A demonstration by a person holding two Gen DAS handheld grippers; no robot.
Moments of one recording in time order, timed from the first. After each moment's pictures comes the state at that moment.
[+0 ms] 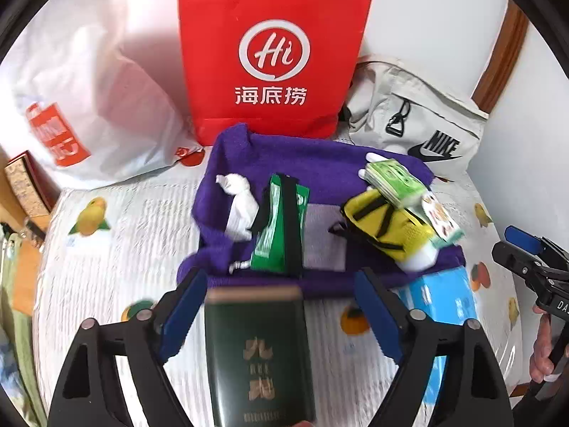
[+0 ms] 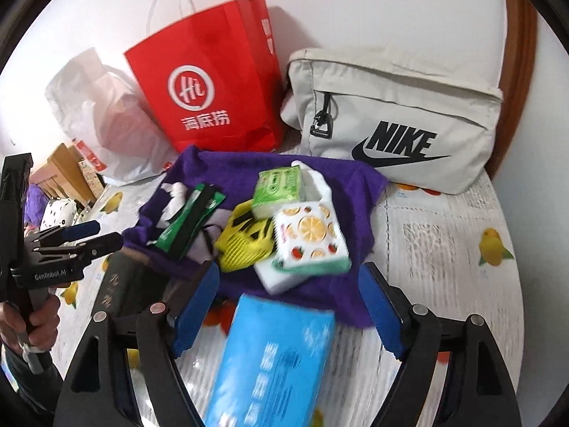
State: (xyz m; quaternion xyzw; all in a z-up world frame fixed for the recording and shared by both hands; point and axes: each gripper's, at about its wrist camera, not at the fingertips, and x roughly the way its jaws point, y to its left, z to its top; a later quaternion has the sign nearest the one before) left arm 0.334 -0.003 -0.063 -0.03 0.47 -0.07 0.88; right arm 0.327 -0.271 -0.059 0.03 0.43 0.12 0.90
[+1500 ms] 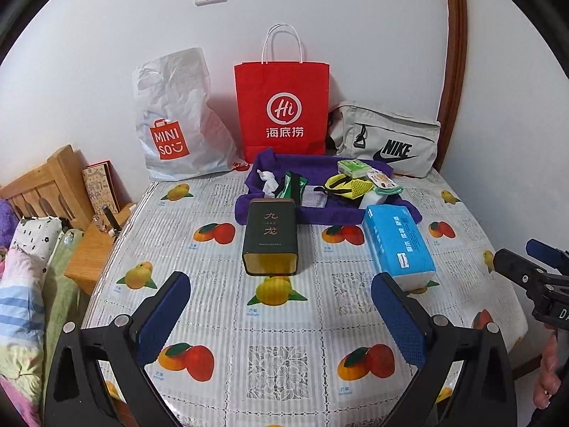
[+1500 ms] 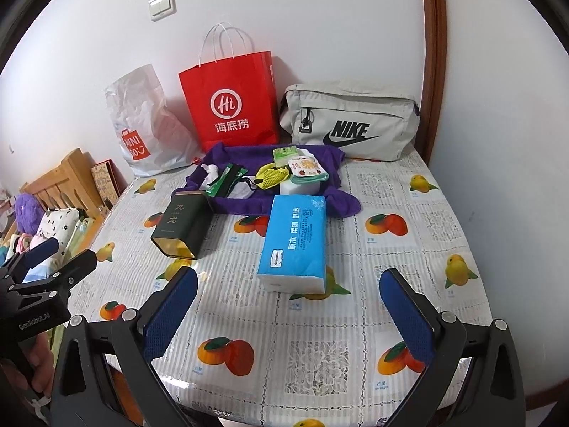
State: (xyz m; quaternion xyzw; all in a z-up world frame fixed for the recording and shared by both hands) left arm 0.079 -0.014 0.001 0.01 0.35 -0.01 0.94; right arm 0.081 -0.262 -0.013 0.04 0.36 0.05 0.93
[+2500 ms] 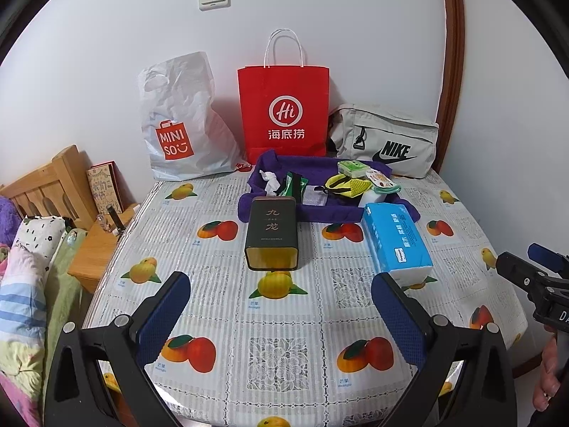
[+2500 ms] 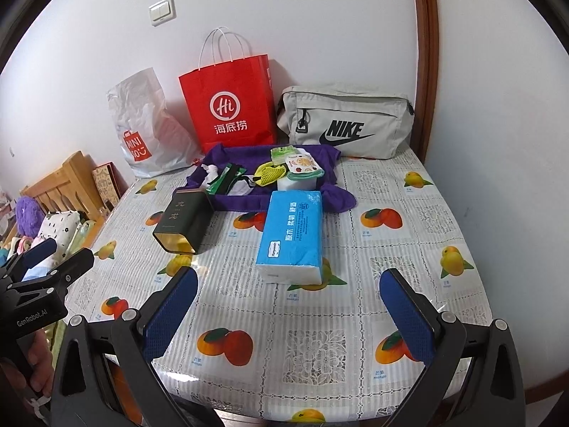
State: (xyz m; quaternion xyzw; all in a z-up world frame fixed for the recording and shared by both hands) left arm 0.066 -0.013 0.002 0.01 0.35 0.00 0.94; right arm 0.064 -0.268 -0.017 0.05 0.36 0.05 0.93
